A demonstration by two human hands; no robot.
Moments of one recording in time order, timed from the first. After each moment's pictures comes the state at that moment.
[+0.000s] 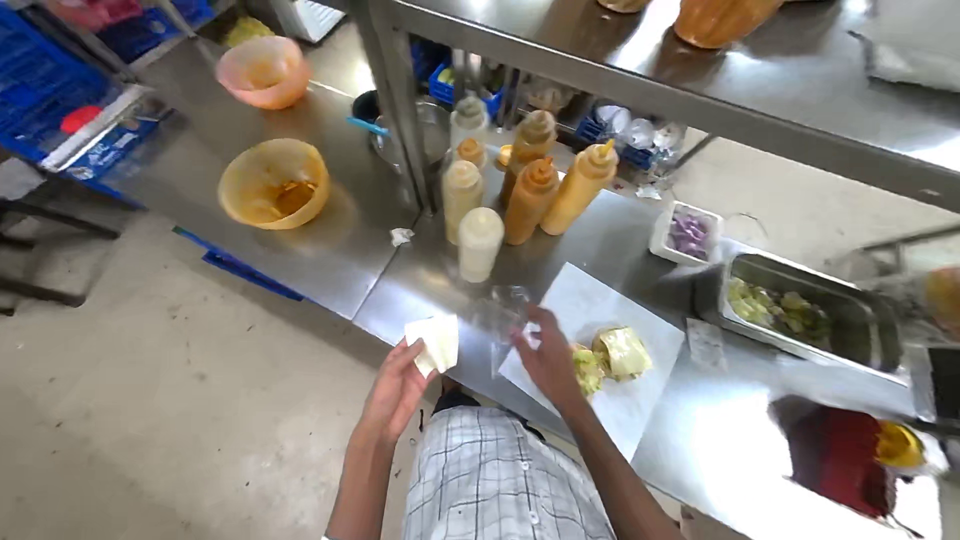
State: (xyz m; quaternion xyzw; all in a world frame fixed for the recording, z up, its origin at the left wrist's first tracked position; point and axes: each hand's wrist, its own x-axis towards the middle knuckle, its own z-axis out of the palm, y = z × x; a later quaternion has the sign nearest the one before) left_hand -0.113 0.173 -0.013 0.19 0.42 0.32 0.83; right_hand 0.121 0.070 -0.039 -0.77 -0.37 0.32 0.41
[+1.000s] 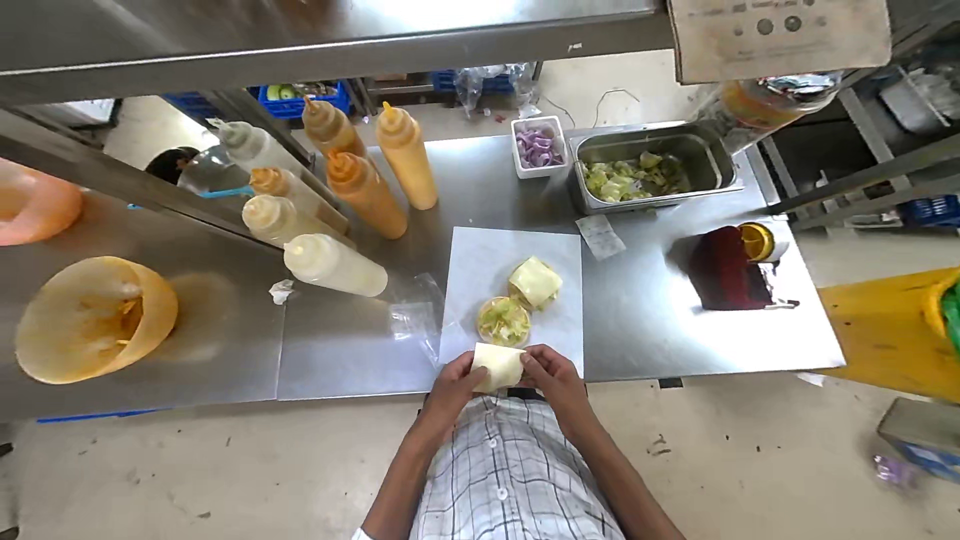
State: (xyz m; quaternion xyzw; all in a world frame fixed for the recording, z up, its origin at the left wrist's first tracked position) left_hand 0.019 0.085 -0.054 0.51 0.33 -0.13 0.78; right_hand 0.127 -0.101 -0.072 -0.65 0.01 0.40 0.65
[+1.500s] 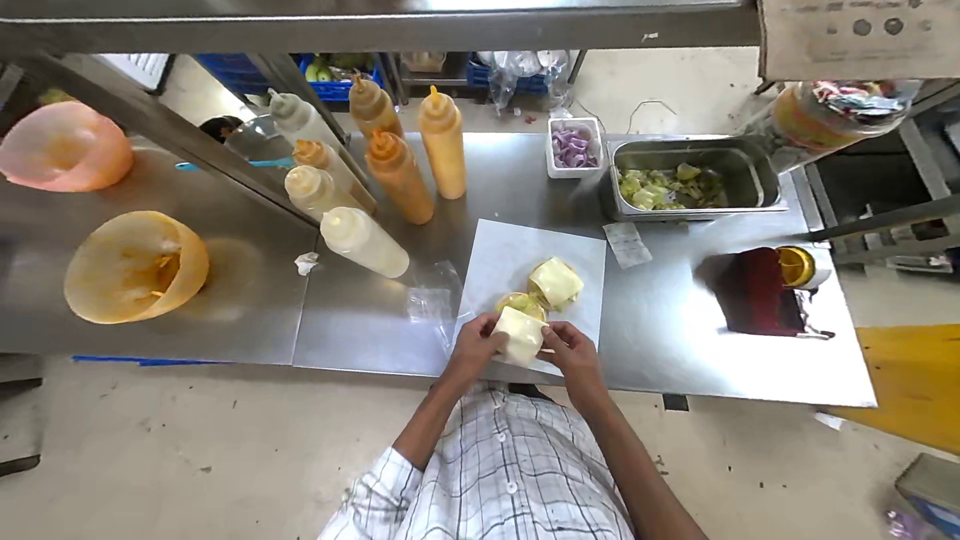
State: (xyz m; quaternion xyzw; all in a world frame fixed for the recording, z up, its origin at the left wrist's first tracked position) left_hand 0.059 0.091 -0.080 0.59 0.35 -0.07 0.72; right_hand 0.157 -0.088 -0.082 -0.68 0.02 0.36 0.64
